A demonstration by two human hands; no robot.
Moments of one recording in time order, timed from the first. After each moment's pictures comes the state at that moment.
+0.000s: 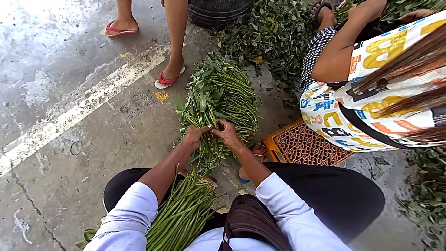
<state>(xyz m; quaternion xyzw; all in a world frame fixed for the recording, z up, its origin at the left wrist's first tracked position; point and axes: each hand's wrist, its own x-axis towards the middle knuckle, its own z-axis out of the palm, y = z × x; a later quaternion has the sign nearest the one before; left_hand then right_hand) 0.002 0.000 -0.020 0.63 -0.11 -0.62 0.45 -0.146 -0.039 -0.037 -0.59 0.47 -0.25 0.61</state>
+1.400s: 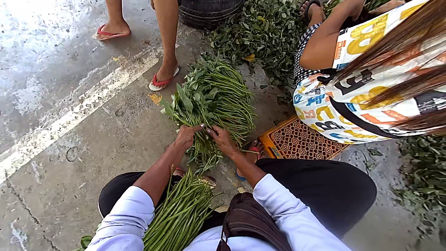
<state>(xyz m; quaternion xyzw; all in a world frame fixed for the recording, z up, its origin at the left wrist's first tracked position) 0.013 -0.004 -0.033 0.61 -0.11 -0.61 0.49 -0.156 -0.022 -0.054 -0.70 0.47 -0.22 0.49</state>
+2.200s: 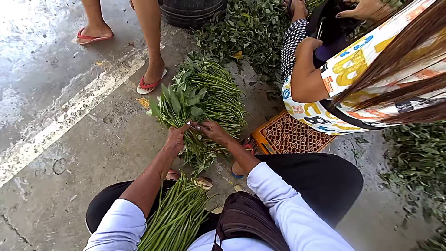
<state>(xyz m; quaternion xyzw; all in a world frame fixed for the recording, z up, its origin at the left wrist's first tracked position) 0.015 -0.005 -0.023 0.59 -0.14 -0.60 0.52 -0.162 -0.066 -0.055 -0.77 0.38 -0.19 0.48</state>
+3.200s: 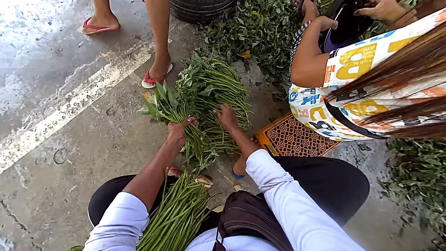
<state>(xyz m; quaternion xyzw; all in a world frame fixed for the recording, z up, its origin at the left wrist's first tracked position) 0.023 -0.012 -0.029 0.59 -0.06 -0.56 0.58 -0.167 -0.118 -0.086 -0.75 0.55 -0.14 0.33</state>
